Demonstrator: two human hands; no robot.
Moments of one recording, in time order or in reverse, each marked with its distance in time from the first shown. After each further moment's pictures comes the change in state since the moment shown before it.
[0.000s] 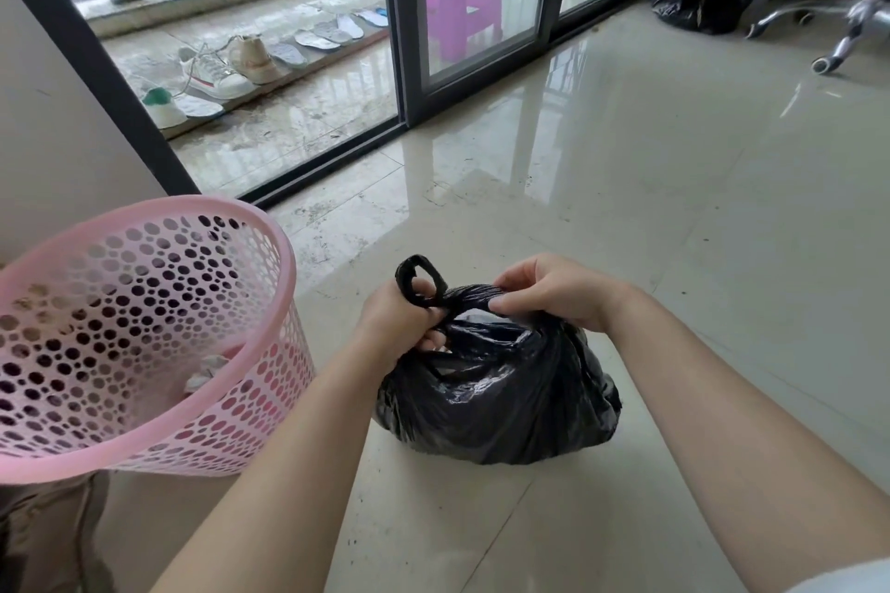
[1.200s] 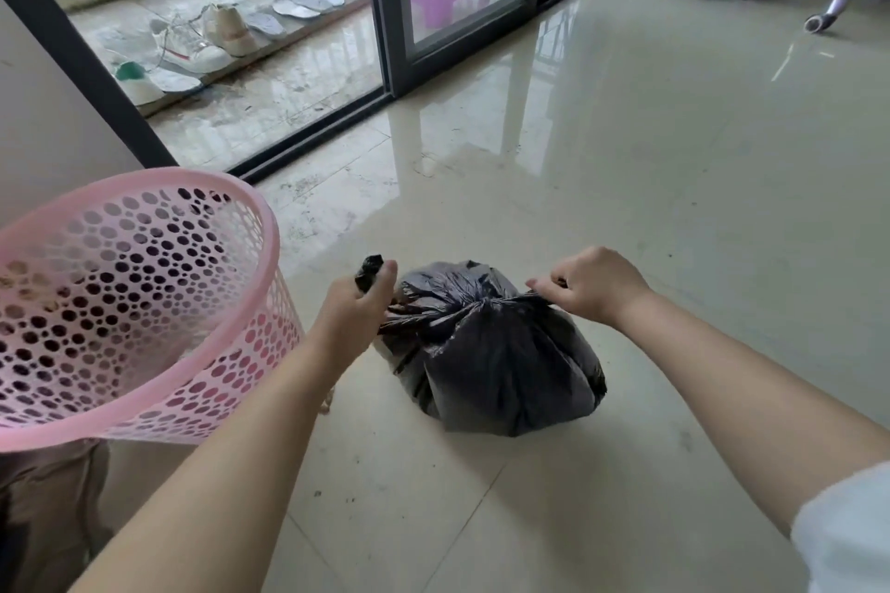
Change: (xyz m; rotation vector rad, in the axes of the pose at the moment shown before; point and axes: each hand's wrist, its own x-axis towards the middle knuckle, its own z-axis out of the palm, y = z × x) left_hand -0.016 -0.027 -0.019 0.108 0.082 0.342; right_hand -0.017 0.055 -0.016 -1.079 0.485 -0.077
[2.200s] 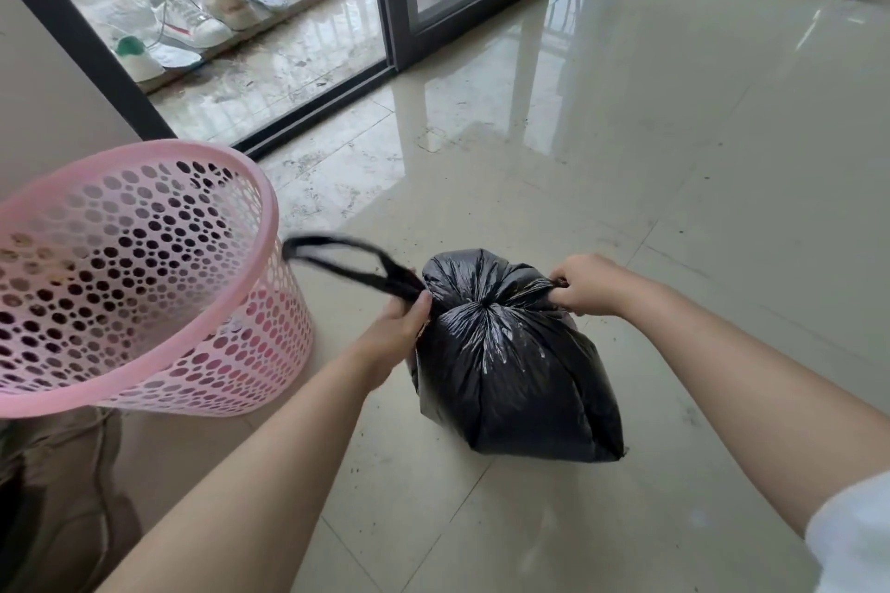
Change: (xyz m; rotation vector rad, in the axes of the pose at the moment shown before) left_hand -0.025 -0.023 0.042 -0.087 -0.185 -0.328; right_hand -0.005 -0.007 0.016 0.118 -0.400 0.174
